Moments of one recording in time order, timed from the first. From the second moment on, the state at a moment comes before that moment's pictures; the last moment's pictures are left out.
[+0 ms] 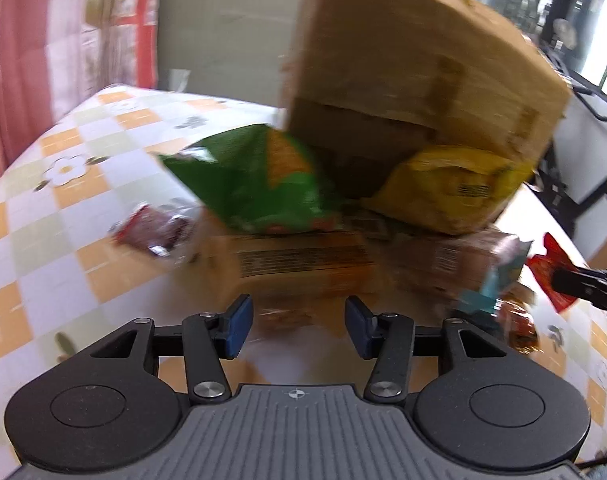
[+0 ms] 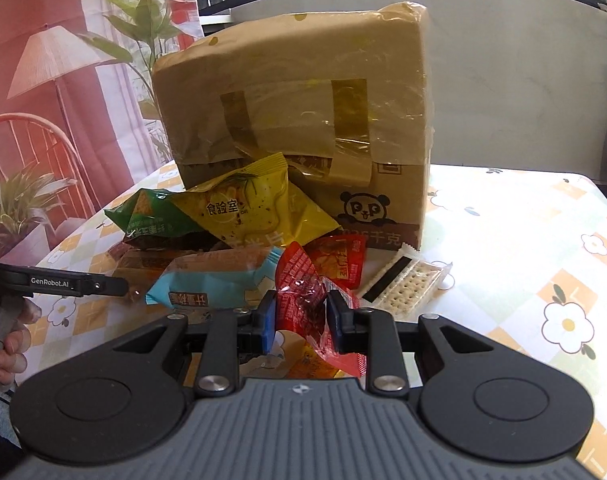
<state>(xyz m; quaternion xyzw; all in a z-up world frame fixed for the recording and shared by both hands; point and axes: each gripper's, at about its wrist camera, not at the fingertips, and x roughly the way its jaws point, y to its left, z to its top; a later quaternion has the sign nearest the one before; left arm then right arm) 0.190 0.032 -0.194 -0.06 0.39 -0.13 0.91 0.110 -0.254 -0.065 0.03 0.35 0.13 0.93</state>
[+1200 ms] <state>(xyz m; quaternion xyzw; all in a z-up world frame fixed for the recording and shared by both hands) 0.218 0.015 -0.207 0.00 0.42 -0.20 0.89 0.103 -0.258 -0.071 0.05 0.35 0.13 0.93</state>
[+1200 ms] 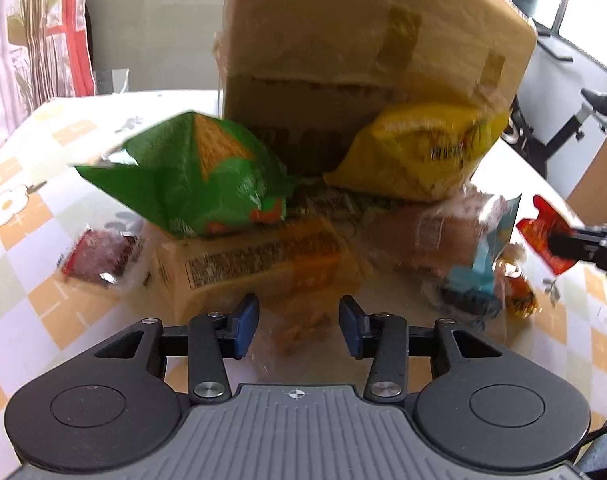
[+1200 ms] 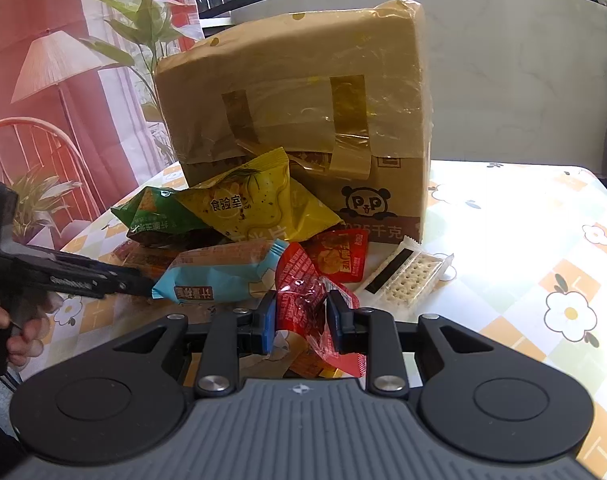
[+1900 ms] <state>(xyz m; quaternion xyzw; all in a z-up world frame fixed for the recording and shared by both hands) 0.190 0.021 -0.200 0.02 0.42 -0.22 0.88 0.100 -0.261 -0.073 0.06 0.35 0.14 0.93</state>
